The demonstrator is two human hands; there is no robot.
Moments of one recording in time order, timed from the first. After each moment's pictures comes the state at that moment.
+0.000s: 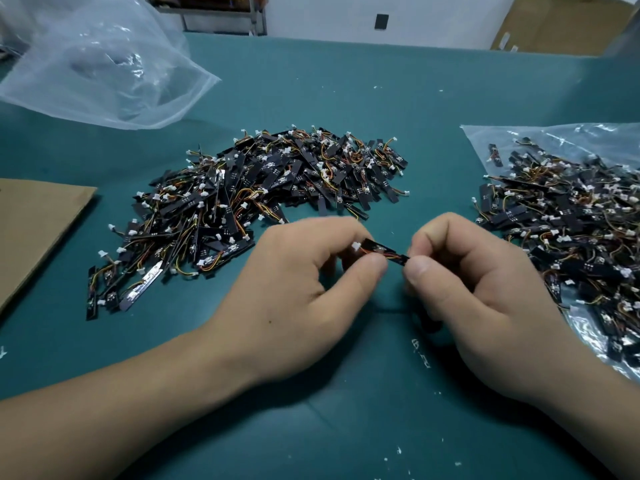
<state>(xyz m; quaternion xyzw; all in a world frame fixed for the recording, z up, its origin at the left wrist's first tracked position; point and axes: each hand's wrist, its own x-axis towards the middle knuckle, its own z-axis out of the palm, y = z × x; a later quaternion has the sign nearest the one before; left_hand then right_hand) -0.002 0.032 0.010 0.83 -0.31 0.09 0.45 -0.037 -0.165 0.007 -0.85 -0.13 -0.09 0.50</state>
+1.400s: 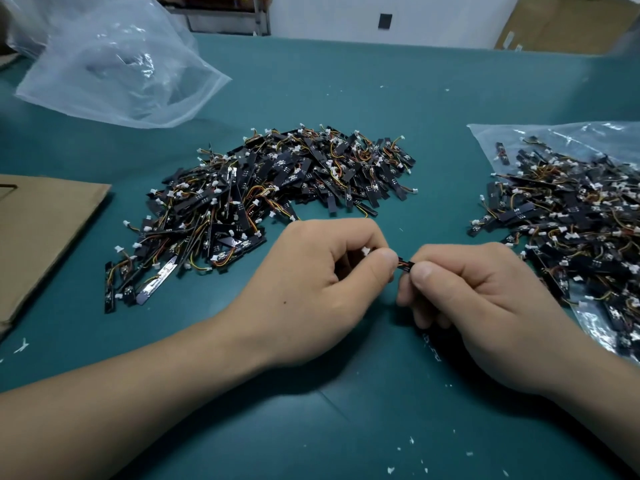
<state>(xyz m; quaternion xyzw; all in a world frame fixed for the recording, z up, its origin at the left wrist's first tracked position) 0.000 0.032 0.013 0.81 -0.29 -0.01 0.51 -0.037 -0.163 0.013 -0.88 -0.16 -0.03 0.45</state>
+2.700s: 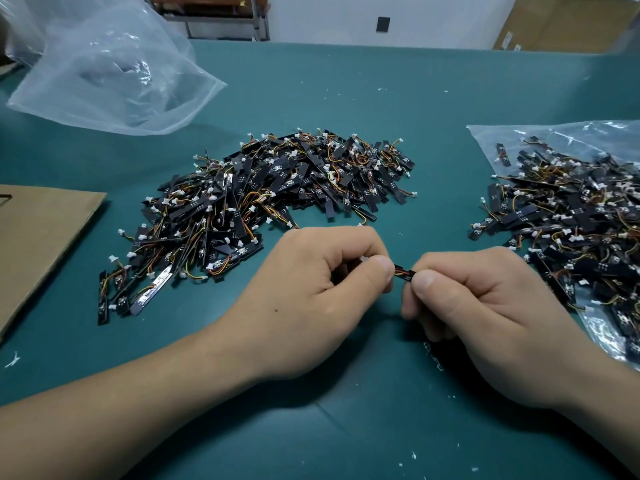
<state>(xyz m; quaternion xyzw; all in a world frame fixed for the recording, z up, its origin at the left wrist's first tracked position) 0.002 0.032 0.011 0.81 -0.29 -0.04 0.52 -0.037 -0.163 0.011 -0.88 -0.17 -0.03 0.45</state>
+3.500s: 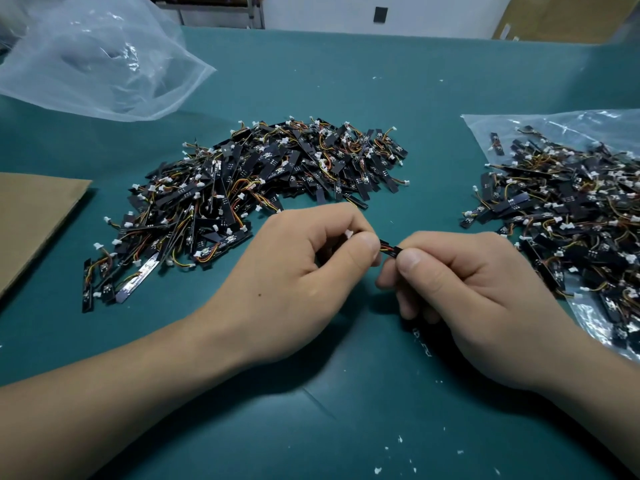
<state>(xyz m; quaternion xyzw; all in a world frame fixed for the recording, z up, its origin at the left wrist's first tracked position) 0.001 0.031 0.011 0.81 -0.28 -0.01 0.52 -0.037 -0.162 0.011 -0.87 -0.16 -0.04 0.46</state>
